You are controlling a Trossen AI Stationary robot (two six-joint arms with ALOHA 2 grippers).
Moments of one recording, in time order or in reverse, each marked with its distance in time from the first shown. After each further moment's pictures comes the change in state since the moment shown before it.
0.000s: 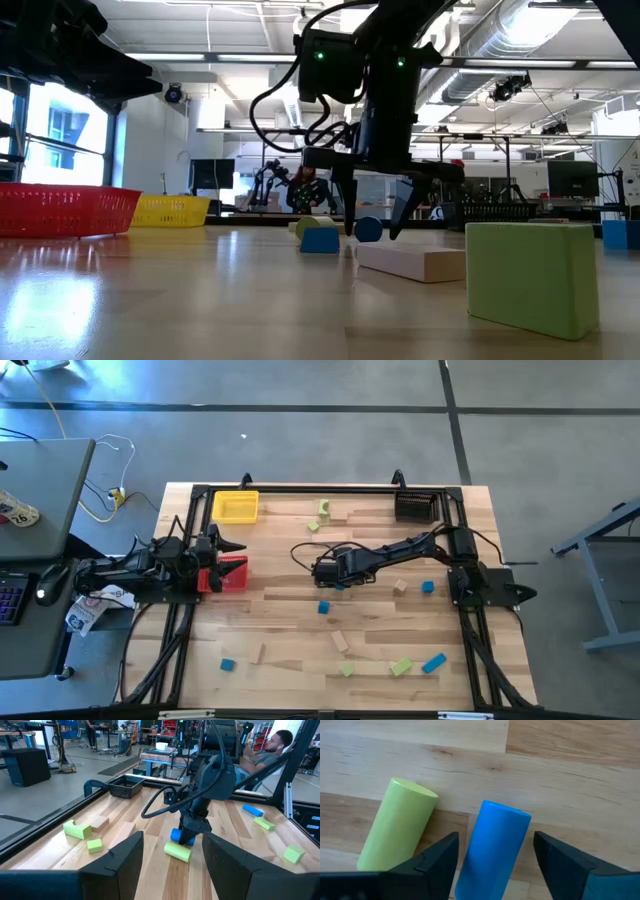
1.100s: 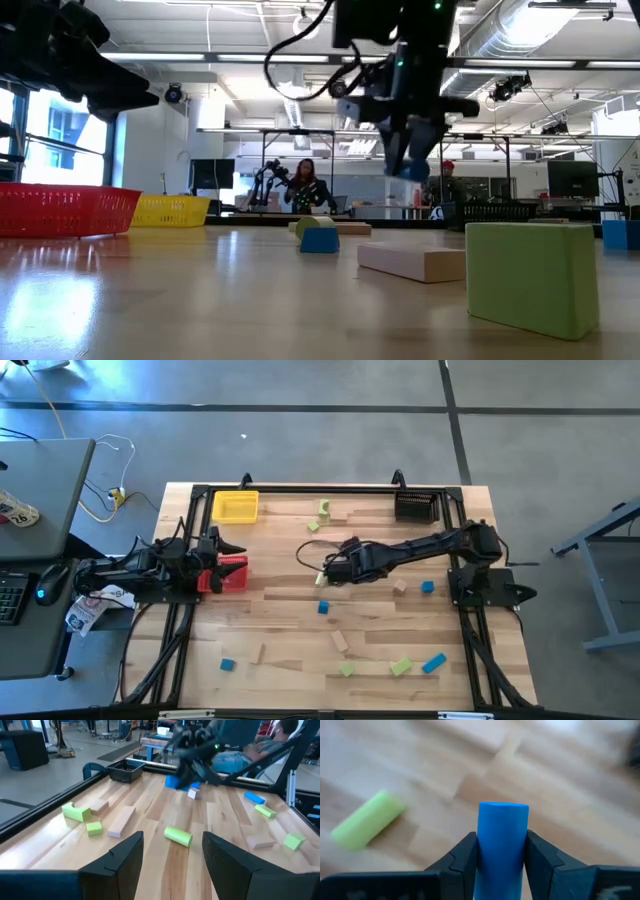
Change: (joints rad) left arm 0.000 0.000 0.000 -0.075 0.003 -0.032; right arm 0.032 -0.190 0.000 -0.277 0.286 -0.310
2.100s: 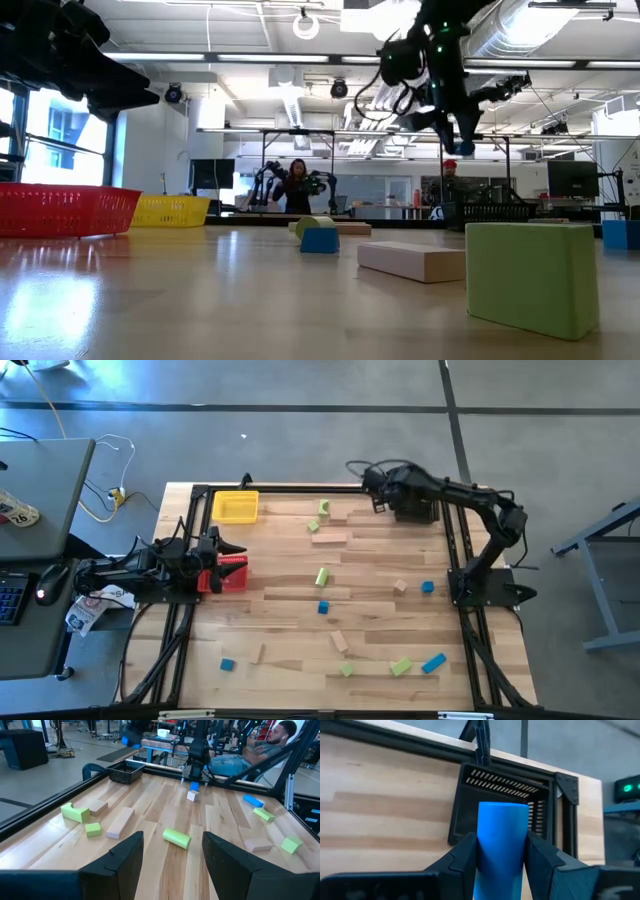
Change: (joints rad) left arm 0.000 0.000 0.000 0.010 0.000 -0.014; right arm -0.627 -0.169 0.000 -0.204 0.061 -0.299
